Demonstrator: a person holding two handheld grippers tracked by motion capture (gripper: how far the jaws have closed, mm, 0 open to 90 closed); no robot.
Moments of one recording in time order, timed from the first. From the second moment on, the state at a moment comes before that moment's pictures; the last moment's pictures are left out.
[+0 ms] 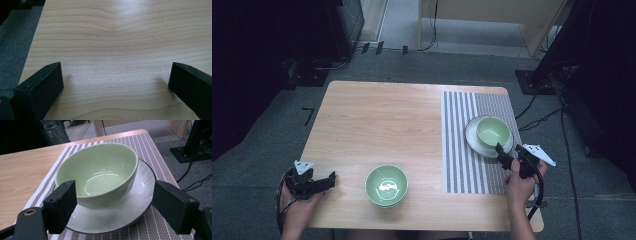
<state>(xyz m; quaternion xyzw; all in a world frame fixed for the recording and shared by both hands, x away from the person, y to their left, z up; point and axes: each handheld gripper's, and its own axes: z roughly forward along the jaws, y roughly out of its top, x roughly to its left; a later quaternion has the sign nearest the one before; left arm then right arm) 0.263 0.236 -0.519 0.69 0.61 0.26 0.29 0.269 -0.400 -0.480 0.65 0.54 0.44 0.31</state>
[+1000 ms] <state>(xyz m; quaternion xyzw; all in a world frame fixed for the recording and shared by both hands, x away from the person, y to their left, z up) 0.263 0.236 -0.519 0.69 0.61 0.26 0.29 0.249 -0.402 -0.495 0.65 0.55 0.43 0.30</state>
